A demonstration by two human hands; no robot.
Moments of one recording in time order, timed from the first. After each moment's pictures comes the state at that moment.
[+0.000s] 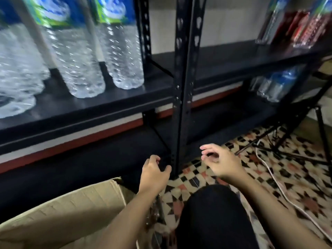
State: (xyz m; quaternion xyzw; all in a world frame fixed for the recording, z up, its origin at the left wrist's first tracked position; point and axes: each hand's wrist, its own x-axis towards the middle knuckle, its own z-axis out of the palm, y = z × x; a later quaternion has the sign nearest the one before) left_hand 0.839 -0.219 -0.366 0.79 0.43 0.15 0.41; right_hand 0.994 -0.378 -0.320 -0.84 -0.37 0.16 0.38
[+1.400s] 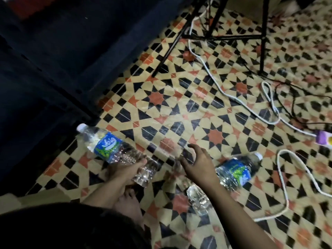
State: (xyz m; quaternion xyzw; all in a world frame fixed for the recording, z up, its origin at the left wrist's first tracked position) left_hand 0.901 -0.315 -0.624 0.62 0.55 -0.24 0.50; right_hand 0.964 -0.536 -0.561 -0.93 0.05 0.27 0.26
